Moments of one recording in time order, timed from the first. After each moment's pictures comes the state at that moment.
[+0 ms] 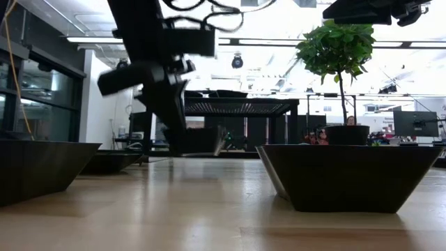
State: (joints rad) left arm -0.33 1.84 1.29 -0.71 -0.45 -0.12; right arm 0.72 1.31 0.53 0.78 1.53 -0.13
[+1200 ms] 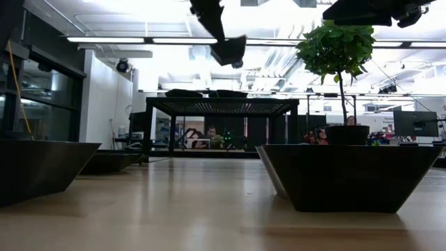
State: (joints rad) left arm 0.08 1.79 1.92 -1.07 -0.46 0.21; right arm 0.72 1.31 0.53 0.75 1.53 -0.11
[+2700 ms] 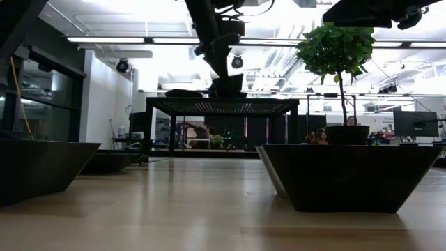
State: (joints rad) left arm 0.28 1.90 1.90 -0.99 -0.33 0.05; right arm 0.72 1.31 0.53 0.72 1.54 -0.07
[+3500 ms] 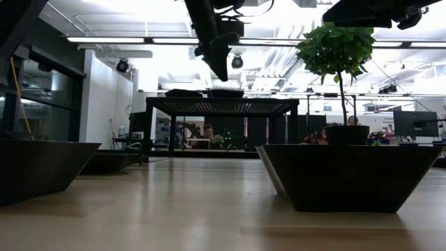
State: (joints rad) left arm 0.28 1.90 1.90 -1.01 -0.31 0.05; right arm 0.72 1.31 0.53 0.72 1.54 -0.07
